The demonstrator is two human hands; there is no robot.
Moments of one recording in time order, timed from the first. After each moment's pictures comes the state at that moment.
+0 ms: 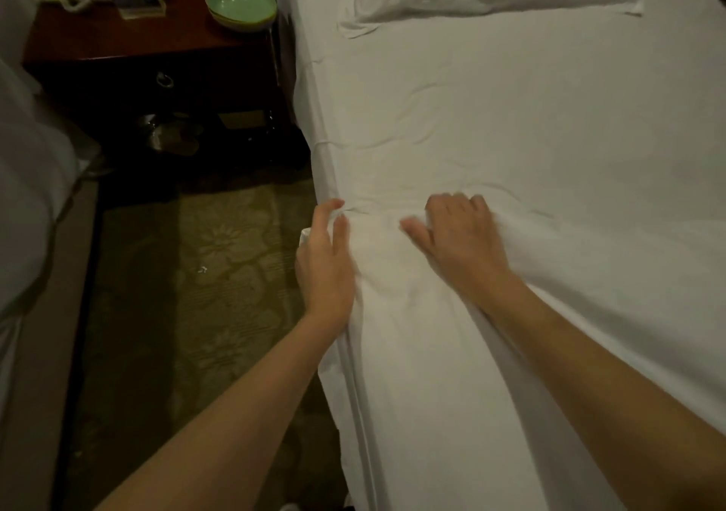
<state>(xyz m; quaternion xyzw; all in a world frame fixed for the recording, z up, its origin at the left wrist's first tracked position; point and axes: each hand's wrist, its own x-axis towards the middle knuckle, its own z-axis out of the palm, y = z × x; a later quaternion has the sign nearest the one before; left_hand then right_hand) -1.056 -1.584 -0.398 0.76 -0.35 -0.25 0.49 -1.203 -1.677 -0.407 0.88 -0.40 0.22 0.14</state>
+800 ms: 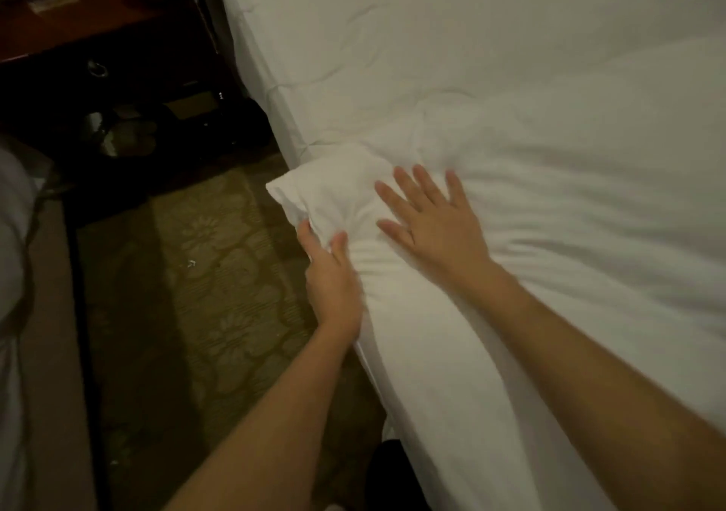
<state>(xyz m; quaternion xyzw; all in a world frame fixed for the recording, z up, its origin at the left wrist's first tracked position) -1.108 -1.481 -0.454 0.78 -0.31 -0.34 0.43 -1.232 -1.543 -0.425 0.84 -0.53 -0.06 -0.04</state>
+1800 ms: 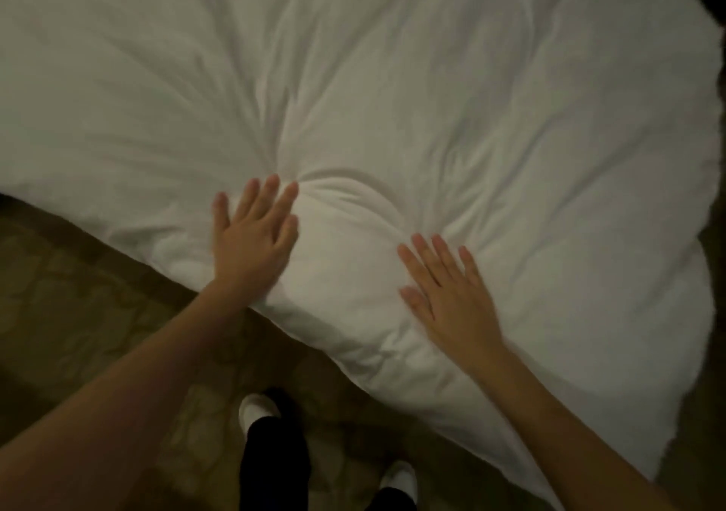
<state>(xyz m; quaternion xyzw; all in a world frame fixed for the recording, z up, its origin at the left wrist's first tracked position) -1.316 -1.168 -0.444 0.47 -0.88 -0.09 0.03 -1.511 -0.963 -0.440 0.61 -0.79 -0.01 -0.07</state>
